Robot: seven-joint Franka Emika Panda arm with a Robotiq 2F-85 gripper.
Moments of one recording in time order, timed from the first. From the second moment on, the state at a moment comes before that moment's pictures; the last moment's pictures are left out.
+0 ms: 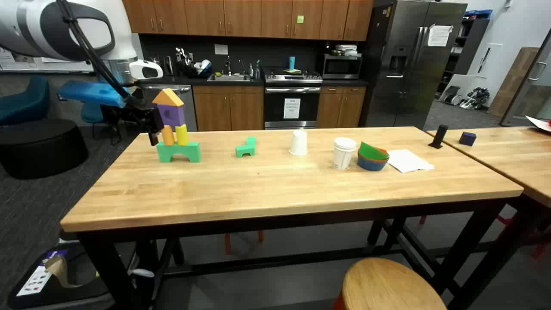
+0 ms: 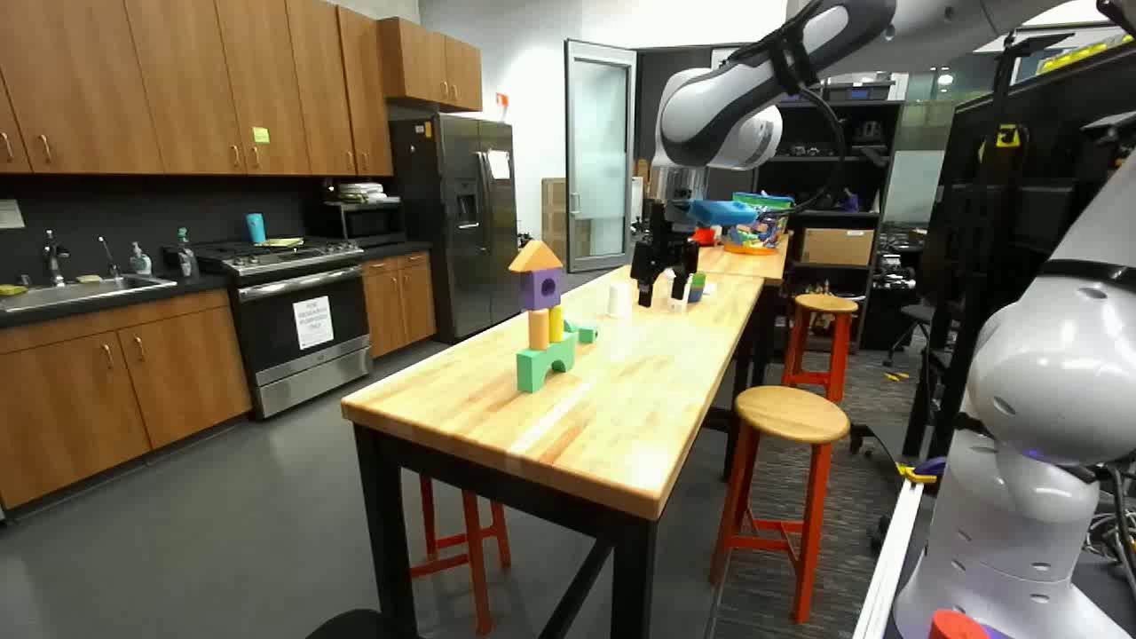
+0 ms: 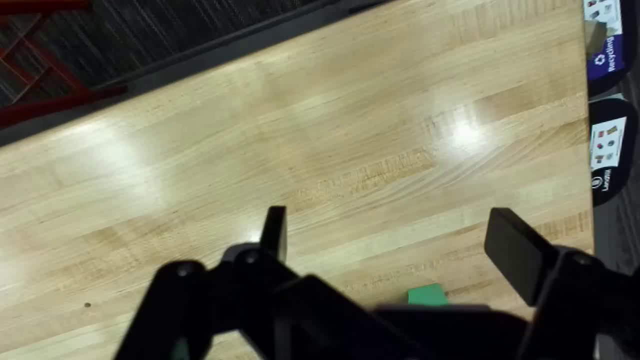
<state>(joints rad) -0.05 -0.35 -0.13 -2.37 0.01 2.10 -0.08</state>
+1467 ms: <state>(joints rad) -0.04 -0.34 -0.11 -2.36 0.00 2.10 -0.09</state>
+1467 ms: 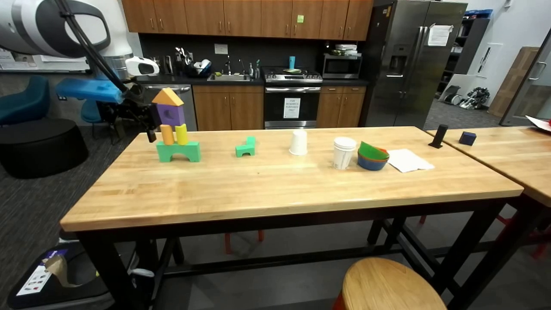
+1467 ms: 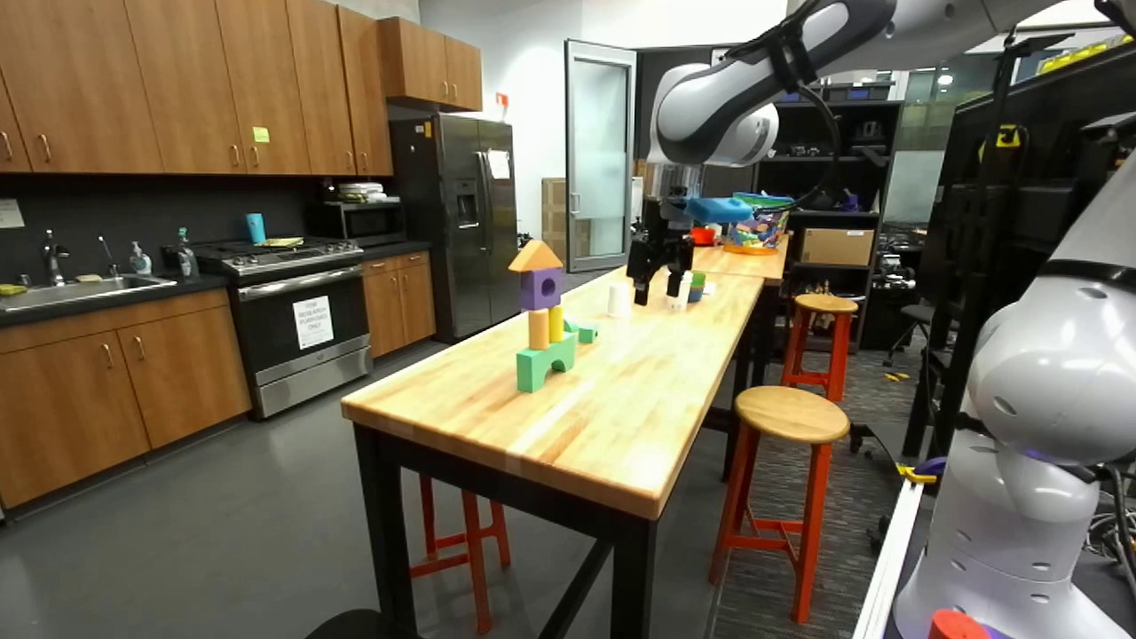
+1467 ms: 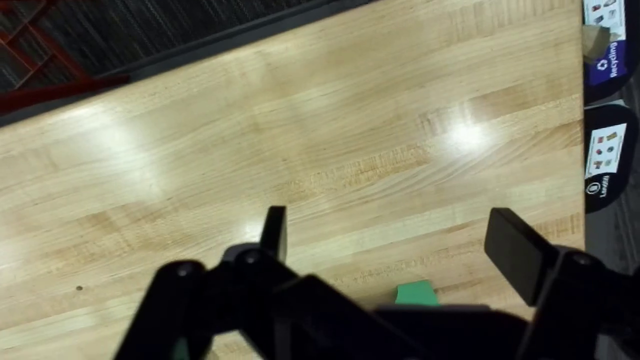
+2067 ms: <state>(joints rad) 0.00 -0.30 -0.05 -2.27 -0.02 2.10 -0.19</state>
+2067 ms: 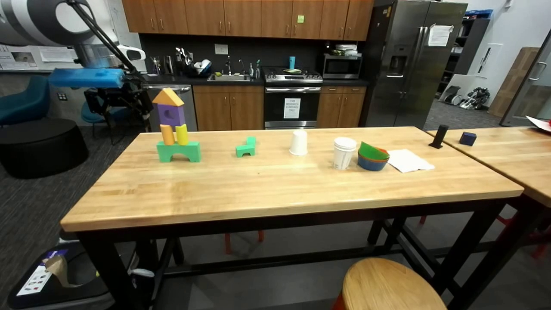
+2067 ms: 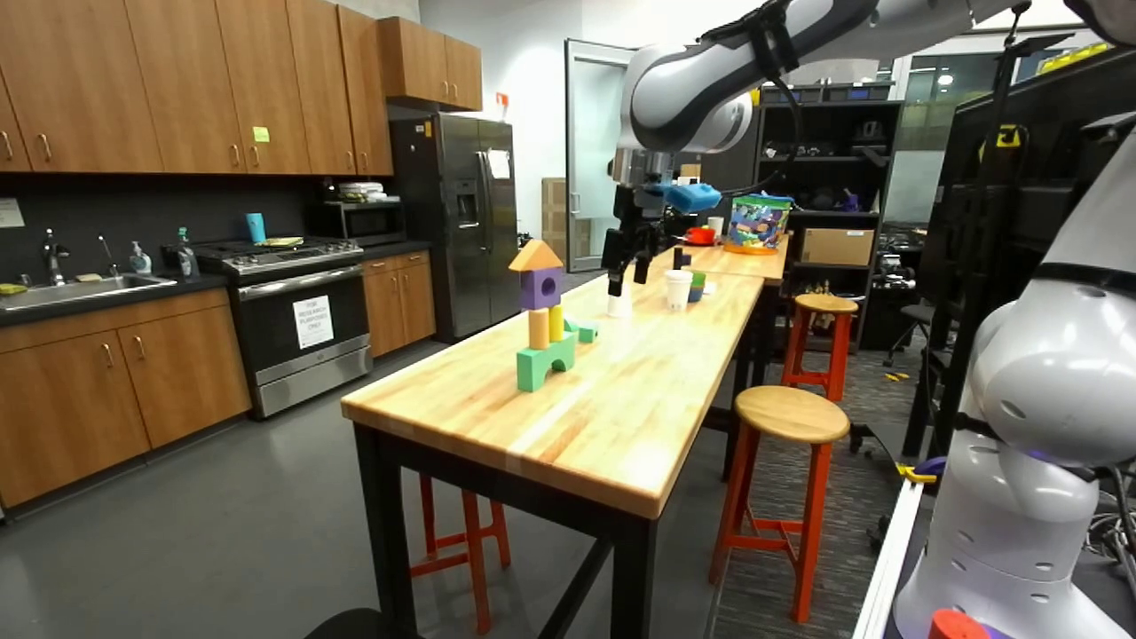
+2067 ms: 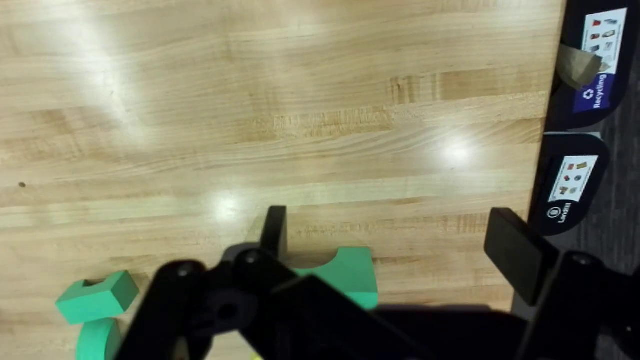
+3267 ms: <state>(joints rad) 0.02 -0.20 -0.01 -2.12 -0.01 2.14 -0.15</state>
